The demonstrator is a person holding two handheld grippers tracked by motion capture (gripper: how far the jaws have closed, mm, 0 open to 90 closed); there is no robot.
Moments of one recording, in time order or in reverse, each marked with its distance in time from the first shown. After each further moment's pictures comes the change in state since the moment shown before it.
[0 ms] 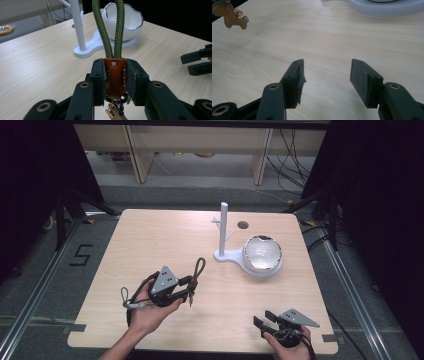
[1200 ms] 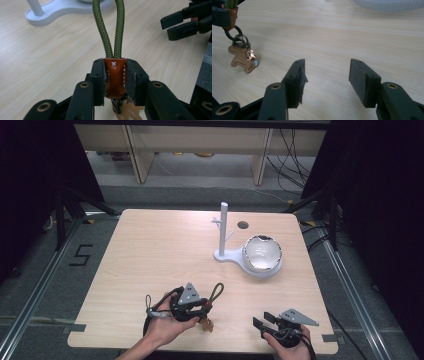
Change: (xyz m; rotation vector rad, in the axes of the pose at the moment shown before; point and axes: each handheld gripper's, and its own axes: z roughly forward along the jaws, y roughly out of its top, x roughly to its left) left arm -0.039 -0.025 0.031 0.231 -0.131 0.022; right arm -0.002 0.001 0.000 0.023 0.022 -0.019
